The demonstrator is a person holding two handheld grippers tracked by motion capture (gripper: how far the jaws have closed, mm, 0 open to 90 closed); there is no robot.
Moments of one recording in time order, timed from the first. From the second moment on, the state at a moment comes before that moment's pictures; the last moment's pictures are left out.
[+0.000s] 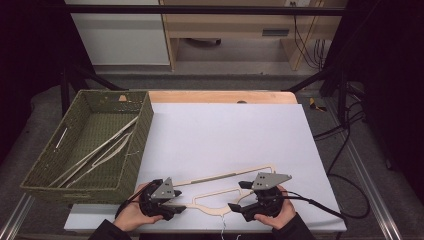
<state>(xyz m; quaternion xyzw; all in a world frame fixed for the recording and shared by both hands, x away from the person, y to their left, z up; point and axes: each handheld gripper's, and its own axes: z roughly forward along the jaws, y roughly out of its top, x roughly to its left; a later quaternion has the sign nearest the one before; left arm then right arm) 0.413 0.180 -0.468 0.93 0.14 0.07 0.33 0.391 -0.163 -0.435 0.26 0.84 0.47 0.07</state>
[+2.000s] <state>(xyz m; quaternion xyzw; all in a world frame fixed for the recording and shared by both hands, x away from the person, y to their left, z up) 0.402 0.172 -0.445 0.94 0.07 0.05 0.34 0.394 -0.163 -0.434 0.26 0.84 0.48 0.06</state>
